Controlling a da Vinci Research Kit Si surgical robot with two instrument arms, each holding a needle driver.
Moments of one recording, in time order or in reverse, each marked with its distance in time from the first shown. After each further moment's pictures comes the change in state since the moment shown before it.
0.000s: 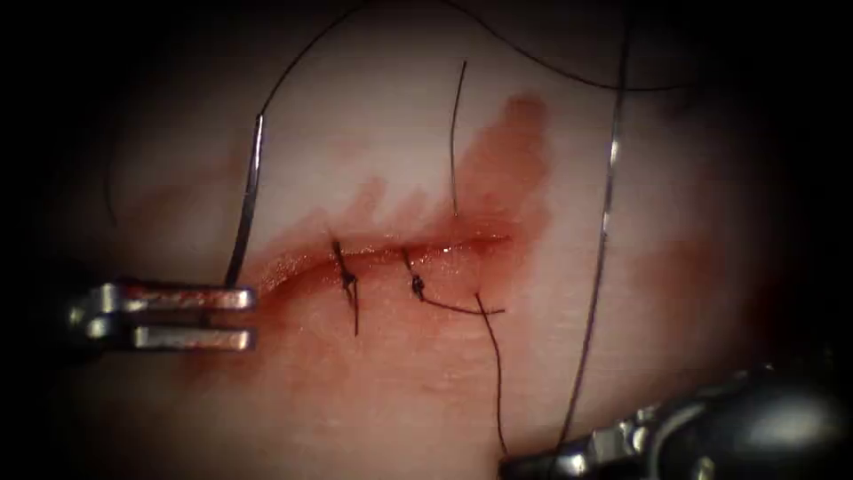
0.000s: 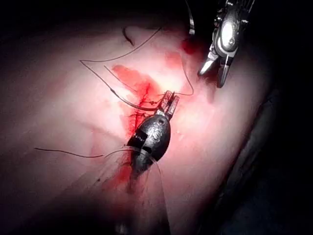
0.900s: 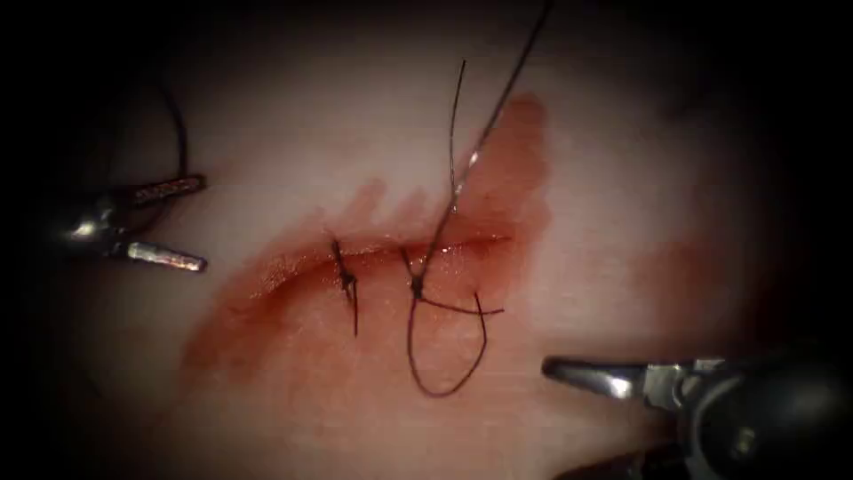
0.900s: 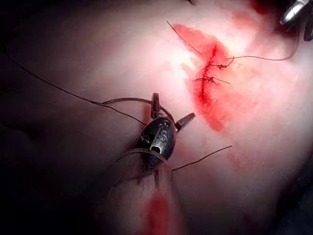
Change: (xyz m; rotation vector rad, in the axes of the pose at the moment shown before) right arm -0.001 0.000 -0.002 -0.068 -0.023 0.021; left arm -0.016 -0.006 -0.006 0.219 -0.245 -0.189
